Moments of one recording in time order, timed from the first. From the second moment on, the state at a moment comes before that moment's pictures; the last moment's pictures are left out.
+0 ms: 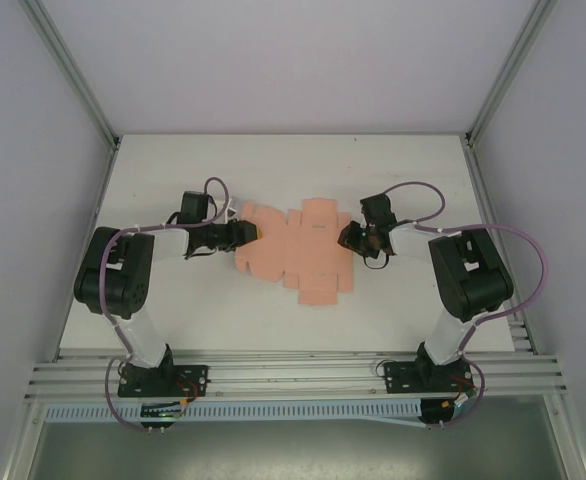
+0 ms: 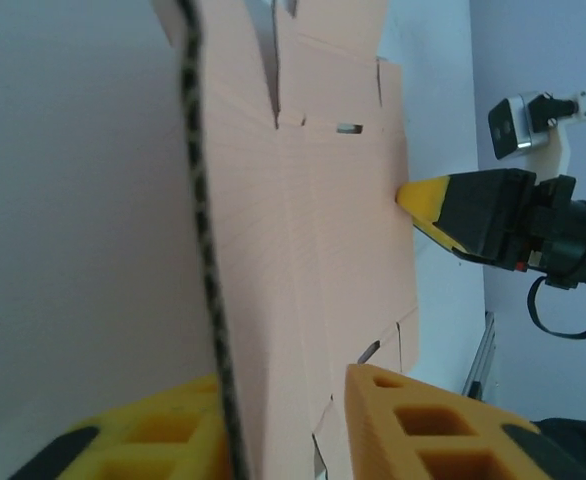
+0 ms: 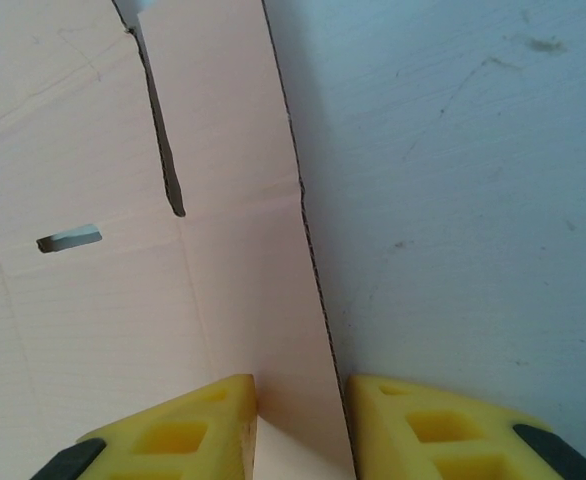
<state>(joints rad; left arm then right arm) -0.21 1.79 0.85 0.08 0.89 -0.54 0.37 1.75 0.86 -0.13 -0.23 0.70</state>
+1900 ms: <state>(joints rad) -0.22 0.99 0.63 -0.10 0.39 -0.65 0.27 1.08 0.76 -0.34 -0.53 0.18</state>
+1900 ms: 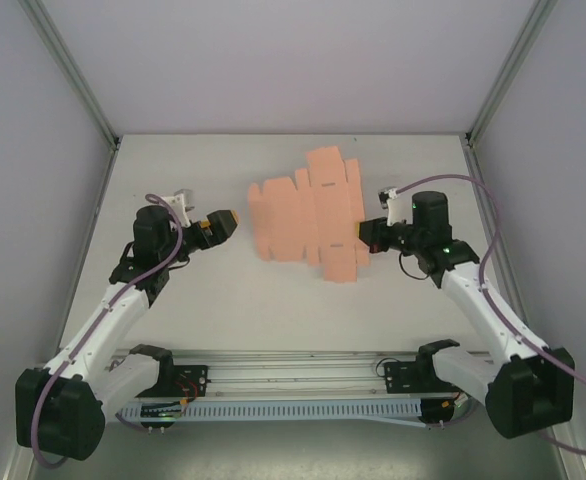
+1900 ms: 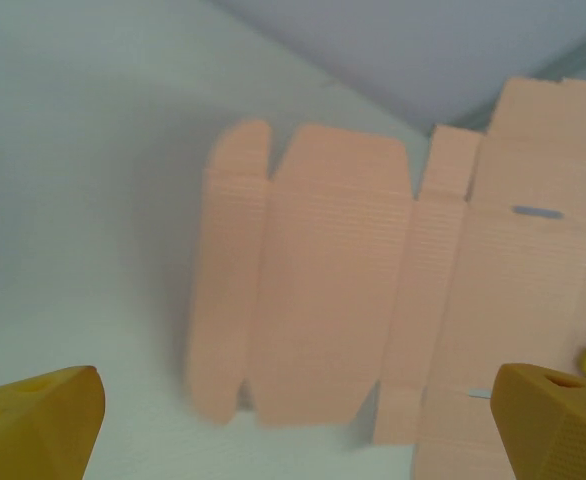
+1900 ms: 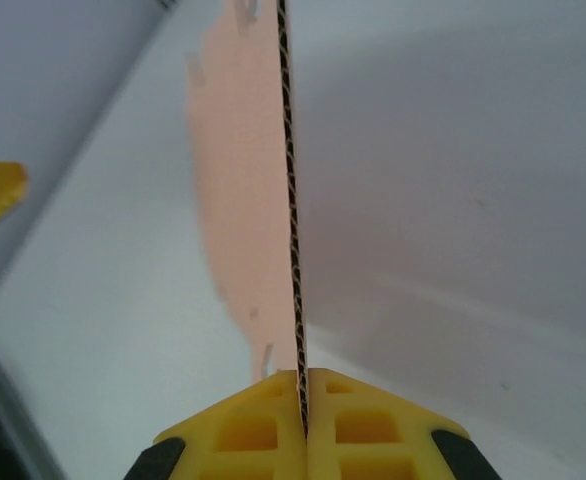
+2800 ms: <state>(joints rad) -0.22 1.16 0.67 -0.23 0.38 -0.59 0.70 1.72 0.97 0.10 0.46 -0.88</state>
